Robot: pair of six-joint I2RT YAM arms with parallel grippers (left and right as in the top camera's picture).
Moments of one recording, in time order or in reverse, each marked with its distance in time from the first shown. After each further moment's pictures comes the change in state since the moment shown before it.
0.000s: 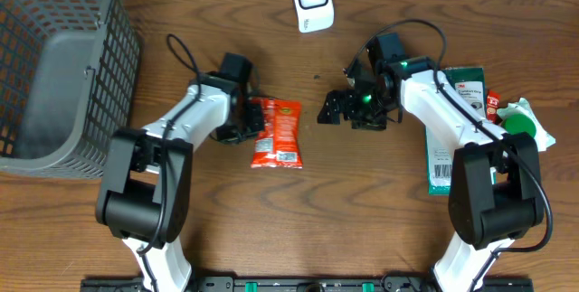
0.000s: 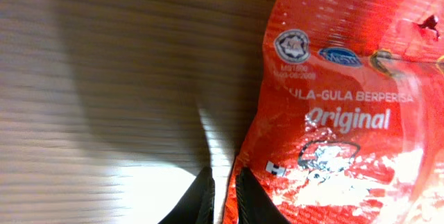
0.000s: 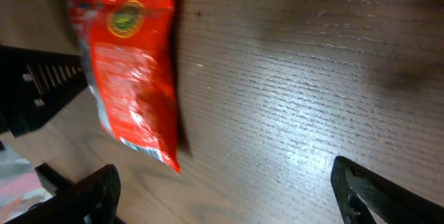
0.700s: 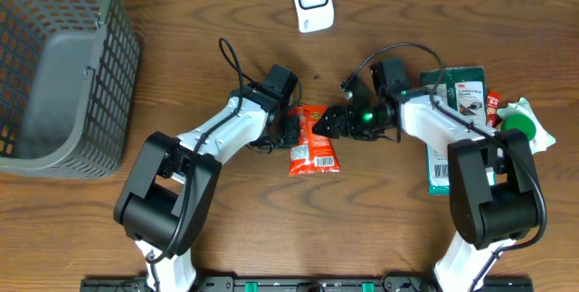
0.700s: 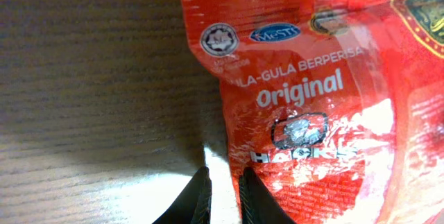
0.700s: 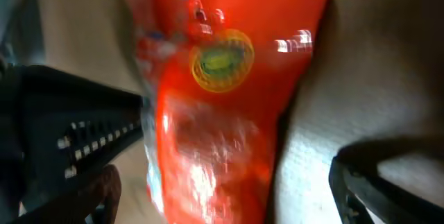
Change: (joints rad) left arm -0.200 0.000 0.000 0.067 0.000 0.000; right arm -0.015 -0.001 -0.265 0.431 -0.169 -0.046
